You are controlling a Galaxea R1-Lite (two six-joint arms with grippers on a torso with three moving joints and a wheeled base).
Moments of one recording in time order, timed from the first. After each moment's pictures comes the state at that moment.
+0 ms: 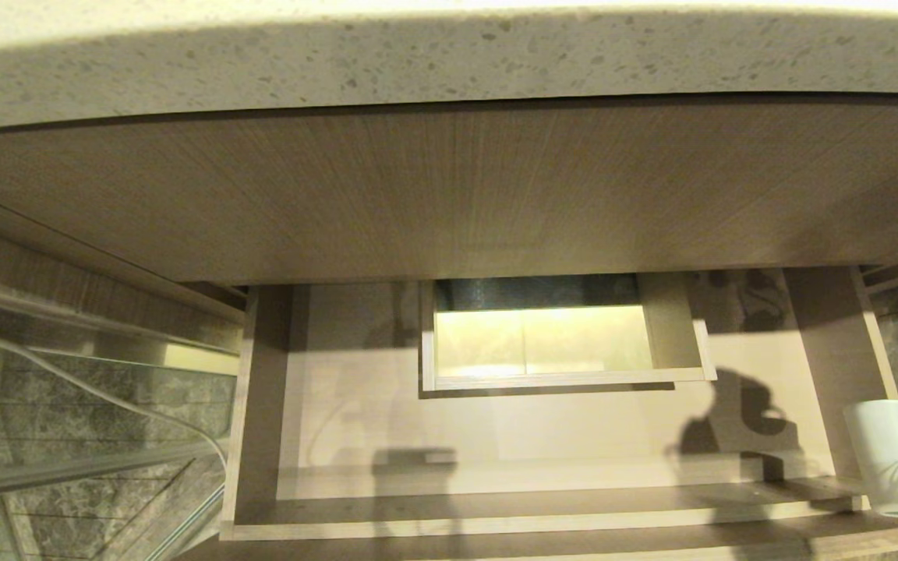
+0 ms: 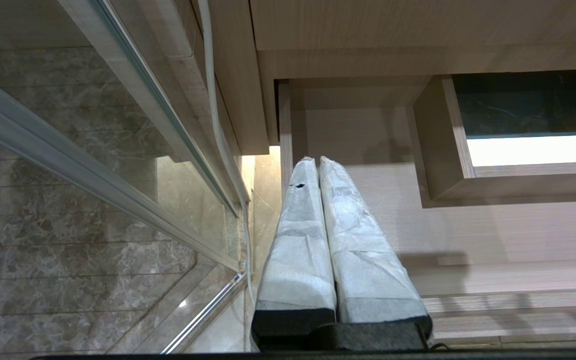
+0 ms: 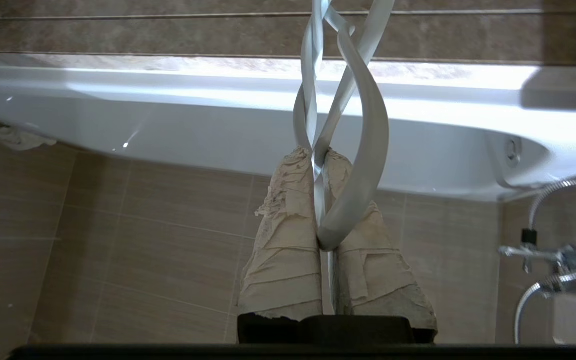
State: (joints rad) left arm 0.00 0.00 0.00 -0.23 0.00 -0.01; right arm -0.53 1.16 -1.50 1.18 -0.40 -1.83
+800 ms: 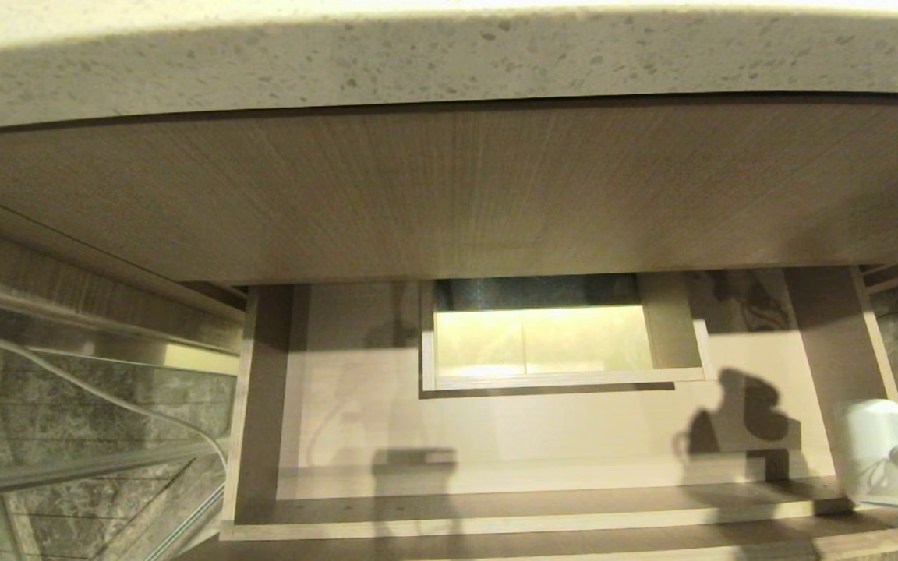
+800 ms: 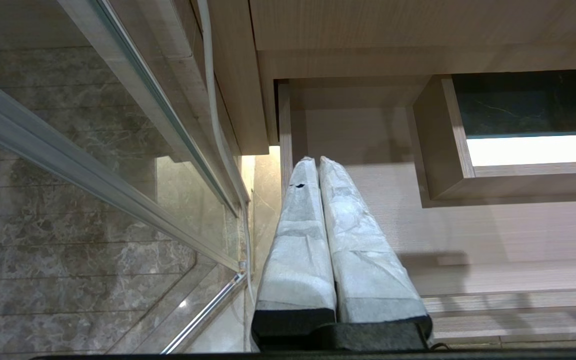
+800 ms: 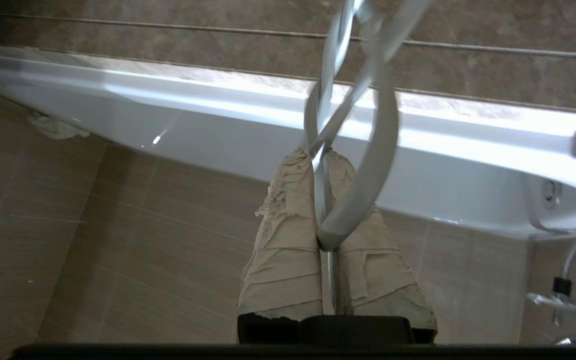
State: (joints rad) left arm 0.00 0.00 0.00 -0.23 0.00 -0.01; right arm -0.54 1.20 -1.42 1.18 -0.40 -1.83
